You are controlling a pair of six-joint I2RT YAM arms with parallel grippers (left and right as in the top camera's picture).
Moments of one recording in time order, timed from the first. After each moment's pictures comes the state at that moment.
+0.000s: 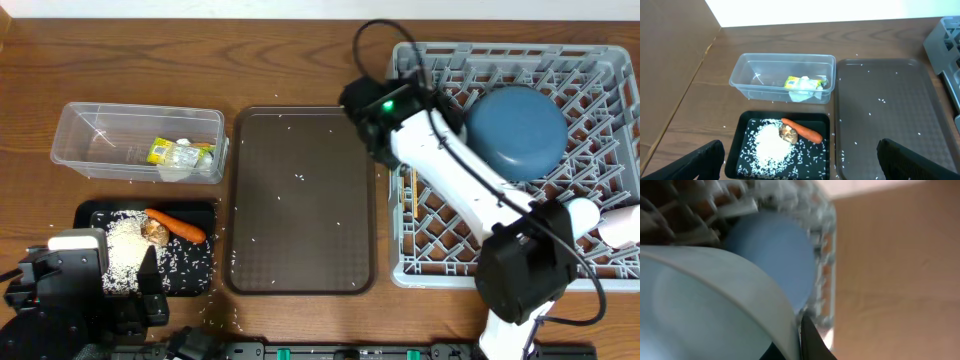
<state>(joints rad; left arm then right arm) -0.41 0.67 1.56 -1.52 -0.45 -0.20 0.55 1.95 1.66 -1.33 1.08 0.36</state>
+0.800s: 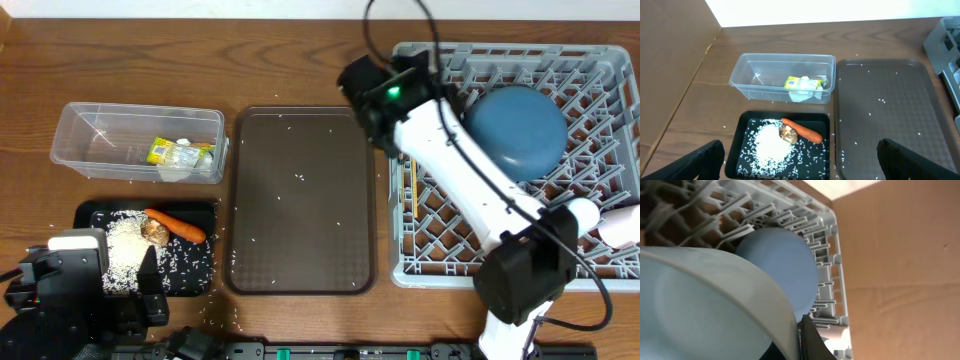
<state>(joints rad) -0.41 0.67 1.56 -1.52 -0.45 -0.20 0.59 1.95 1.81 -1.38 1.07 0.42</state>
